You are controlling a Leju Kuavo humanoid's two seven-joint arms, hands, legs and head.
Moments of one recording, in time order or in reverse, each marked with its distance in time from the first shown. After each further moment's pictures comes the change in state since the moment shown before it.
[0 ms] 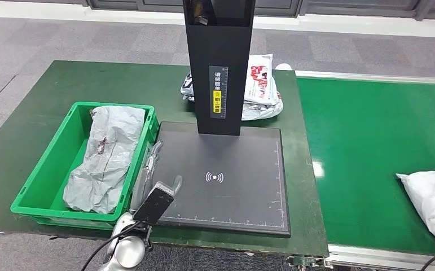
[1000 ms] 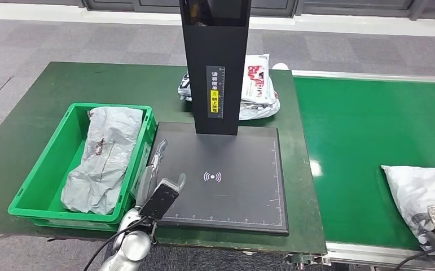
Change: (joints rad) left arm -0.062 0.021 -0.039 0.111 0.051 0.062 -0.015; right arm 0.044 0.077 0.062 0.019 -0.331 0.084 -0.210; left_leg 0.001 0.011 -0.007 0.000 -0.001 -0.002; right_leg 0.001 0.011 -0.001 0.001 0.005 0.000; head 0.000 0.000
